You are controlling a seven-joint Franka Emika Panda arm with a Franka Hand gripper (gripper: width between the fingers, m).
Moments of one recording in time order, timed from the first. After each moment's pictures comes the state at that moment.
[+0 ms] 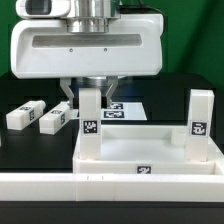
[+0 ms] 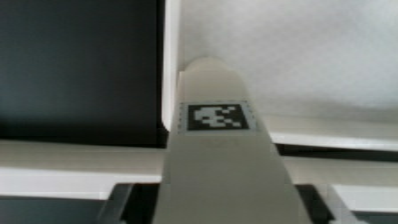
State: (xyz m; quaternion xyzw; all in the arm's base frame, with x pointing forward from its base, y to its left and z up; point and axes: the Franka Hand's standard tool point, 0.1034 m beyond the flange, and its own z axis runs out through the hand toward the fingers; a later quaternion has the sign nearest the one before) arm 0.600 -0.055 0.105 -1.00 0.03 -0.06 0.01
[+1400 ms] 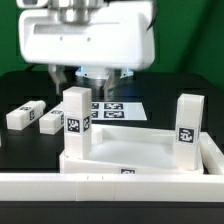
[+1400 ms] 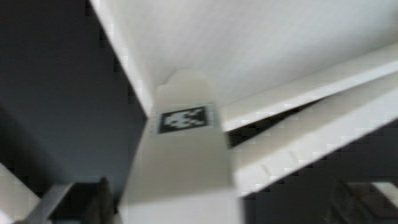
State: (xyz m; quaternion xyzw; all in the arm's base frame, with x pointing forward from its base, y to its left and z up) arm 0.582 -0.044 0.139 -0.95 0.30 -0.05 0.03
